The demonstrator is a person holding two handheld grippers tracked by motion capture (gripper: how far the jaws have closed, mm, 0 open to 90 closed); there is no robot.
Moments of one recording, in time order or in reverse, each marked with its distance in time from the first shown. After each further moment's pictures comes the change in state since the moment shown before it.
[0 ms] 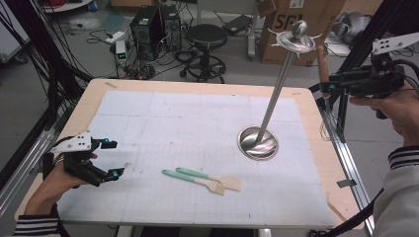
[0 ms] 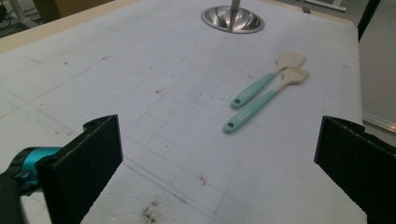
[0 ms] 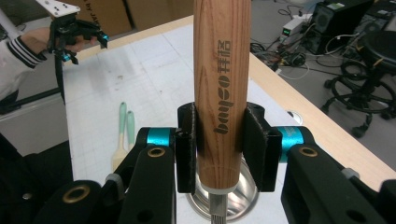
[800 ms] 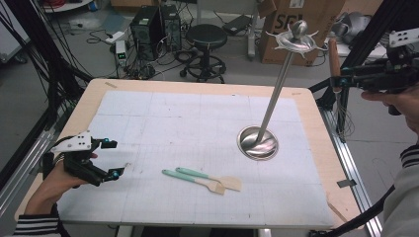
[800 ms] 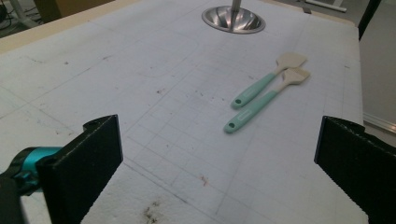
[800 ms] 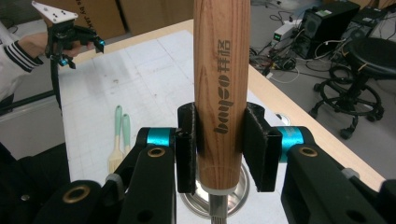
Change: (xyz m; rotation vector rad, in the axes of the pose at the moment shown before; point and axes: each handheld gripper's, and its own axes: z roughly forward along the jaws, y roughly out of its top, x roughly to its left) left arm 0.001 0.000 0.000 0.000 0.002 -0.006; right arm -0.001 0.007 -0.023 -0.014 -0.032 -0.009
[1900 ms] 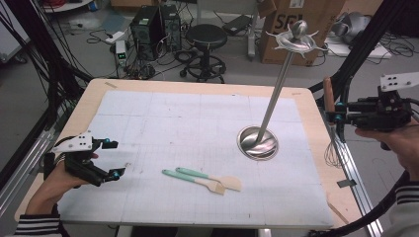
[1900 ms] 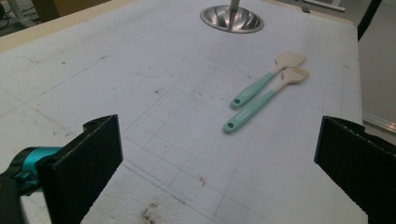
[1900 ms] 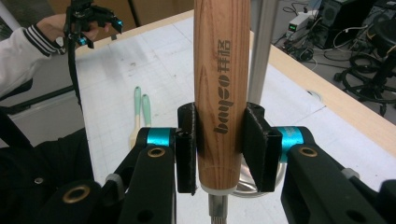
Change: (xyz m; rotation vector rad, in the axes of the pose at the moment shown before) left arm 0.000 0.000 0.001 -0.001 -0.004 0.001; right arm 0.033 -0.065 0.009 -0.009 0.038 0.032
